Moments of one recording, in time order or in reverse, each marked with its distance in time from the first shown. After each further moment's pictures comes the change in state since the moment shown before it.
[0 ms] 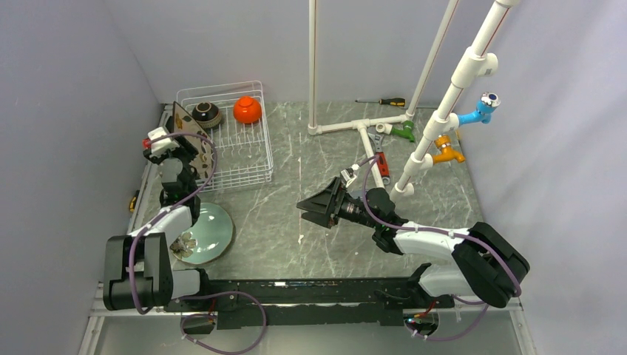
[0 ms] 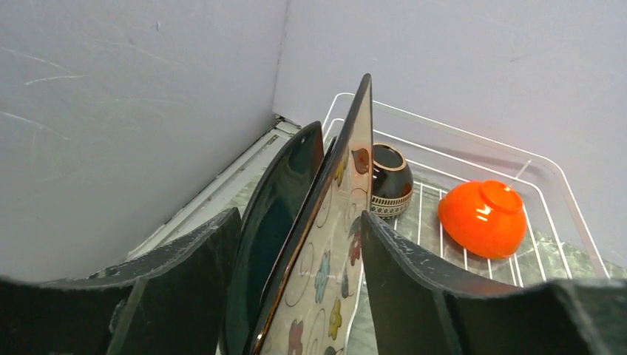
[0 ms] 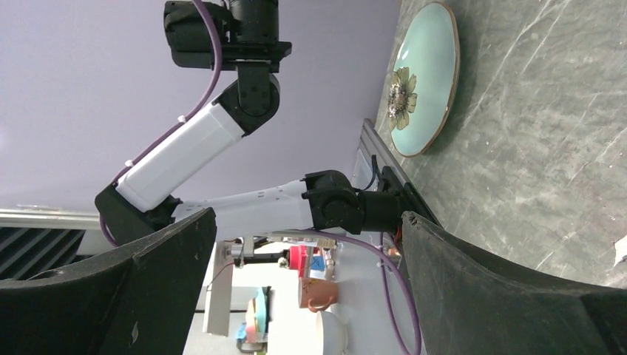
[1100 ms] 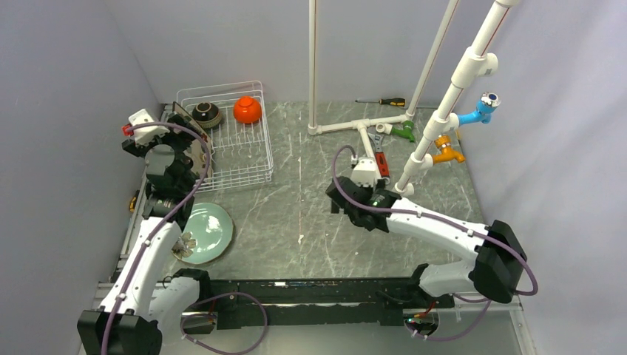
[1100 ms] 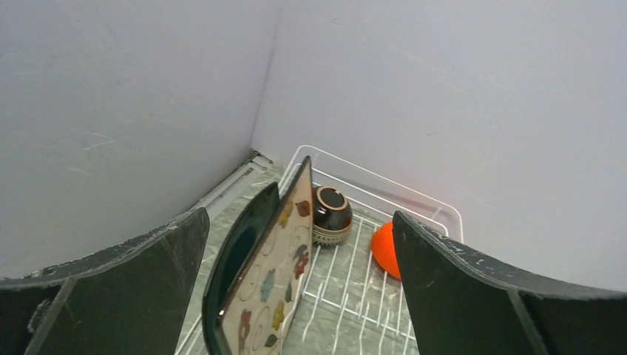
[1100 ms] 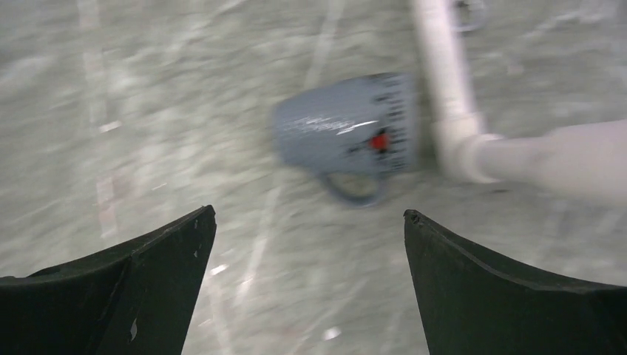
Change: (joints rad) left arm -0.171 -0.375 0.292 -0.628 -0.220 -0.062; right arm 0.211 0.003 0.538 -1.491 1.118 -0.566
